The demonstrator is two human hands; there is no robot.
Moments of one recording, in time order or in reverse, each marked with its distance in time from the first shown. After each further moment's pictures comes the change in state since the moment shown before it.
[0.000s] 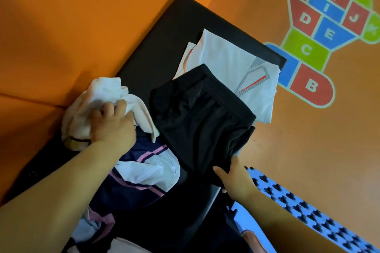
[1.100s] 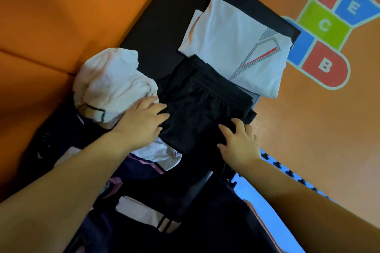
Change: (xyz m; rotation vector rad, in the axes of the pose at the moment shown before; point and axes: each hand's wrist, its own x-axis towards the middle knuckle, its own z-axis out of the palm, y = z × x) left_hand -0.043 0.025 0.008 -0.286 0.046 0.558; right_hand -0.007 -0.007 -0.007 -0.896 0.149 -0.311
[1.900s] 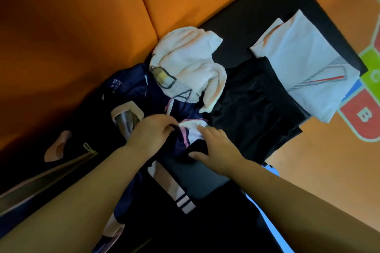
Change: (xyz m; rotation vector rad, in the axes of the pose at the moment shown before) left_hand -0.139 0.018 0.038 -0.771 0.357 -0.608; right_hand -0.023 -0.129 0.030 0.066 -0.193 -0.548
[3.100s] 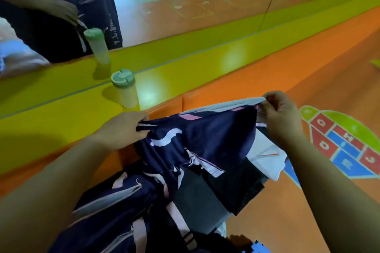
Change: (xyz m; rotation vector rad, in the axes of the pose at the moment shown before) left_hand -0.190 0.112 -0.289 0.315 0.307 0.057; right_hand -0.243 -0.170 -0.257 0.431 1.074 -0.146
